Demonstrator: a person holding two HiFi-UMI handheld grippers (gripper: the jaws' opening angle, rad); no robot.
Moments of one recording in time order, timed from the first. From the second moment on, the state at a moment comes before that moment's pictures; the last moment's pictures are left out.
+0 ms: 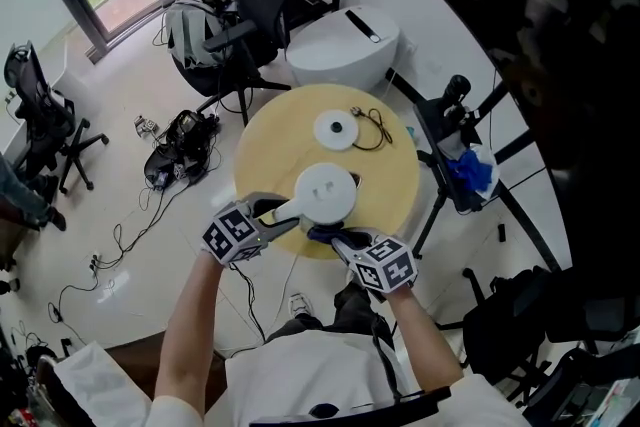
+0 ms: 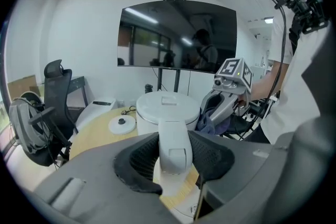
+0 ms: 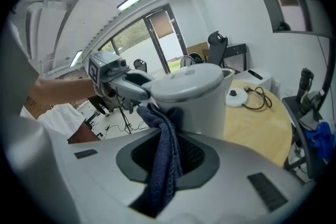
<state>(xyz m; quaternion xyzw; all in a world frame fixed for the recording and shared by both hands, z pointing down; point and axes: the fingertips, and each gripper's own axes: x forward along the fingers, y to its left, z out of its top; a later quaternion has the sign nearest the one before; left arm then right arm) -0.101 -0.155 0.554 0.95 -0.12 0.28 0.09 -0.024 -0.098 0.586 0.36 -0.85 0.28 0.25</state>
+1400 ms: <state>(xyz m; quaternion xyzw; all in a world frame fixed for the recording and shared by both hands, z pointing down) -0.105 -0.157 0.554 0.94 -0.11 0.30 0.08 0.016 -0.117 0.536 0.42 -0.84 0.14 0.32</state>
